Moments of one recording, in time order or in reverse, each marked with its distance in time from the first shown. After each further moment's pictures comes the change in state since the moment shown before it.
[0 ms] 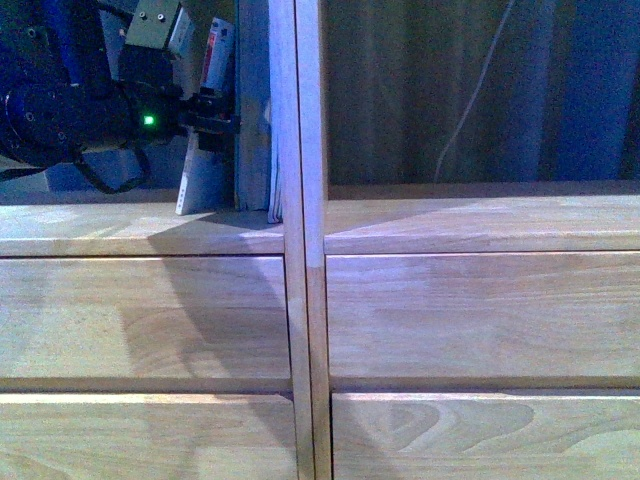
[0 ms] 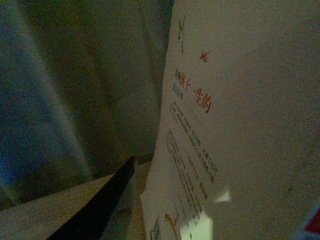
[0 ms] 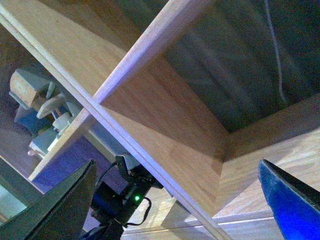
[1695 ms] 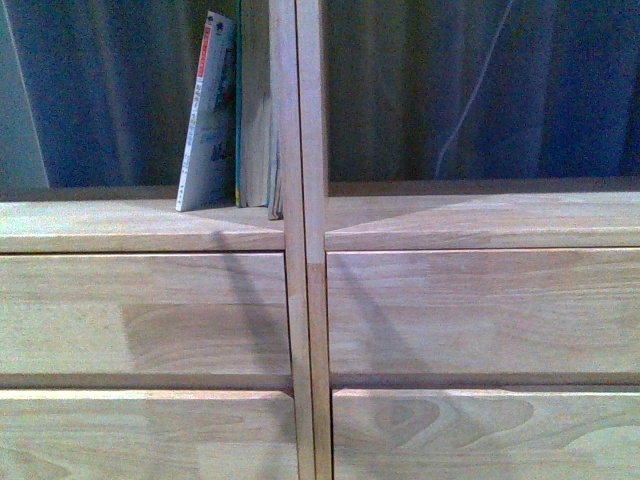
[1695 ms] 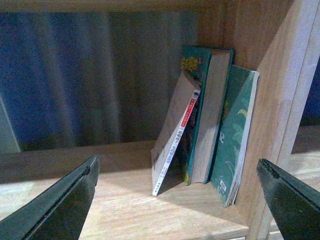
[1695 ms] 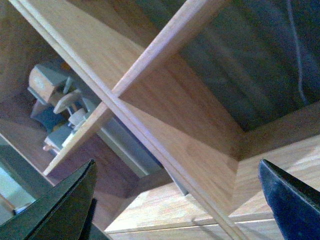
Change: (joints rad) left arm 0.035 -0.993 -0.823 -0.110 -0.103 -0.188; right arm 0.076 -0.034 -0.031 0.018 0.066 -0.011
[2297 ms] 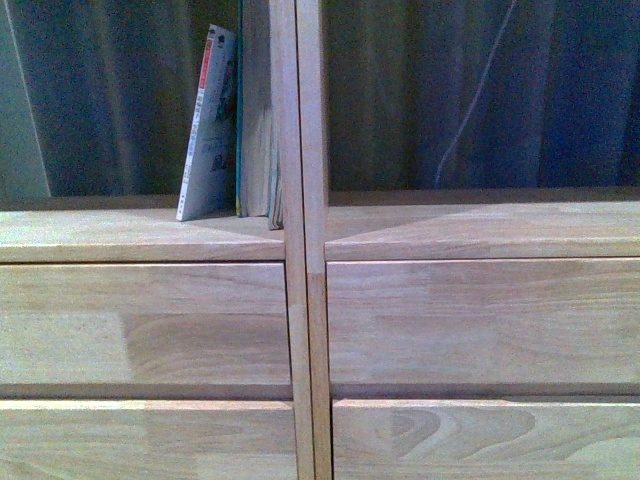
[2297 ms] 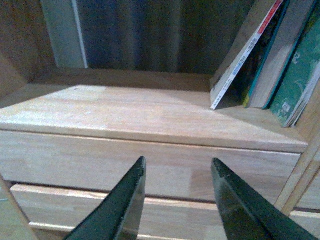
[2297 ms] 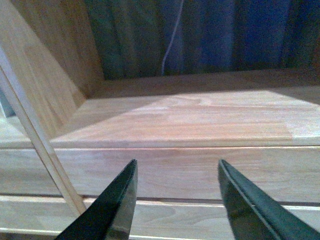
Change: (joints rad) left arm 0.080 -0.332 -0.404 -0.088 -0.166 -0.021; right arm -0.011 -0.138 -0.282 -0.157 0.240 -0.735
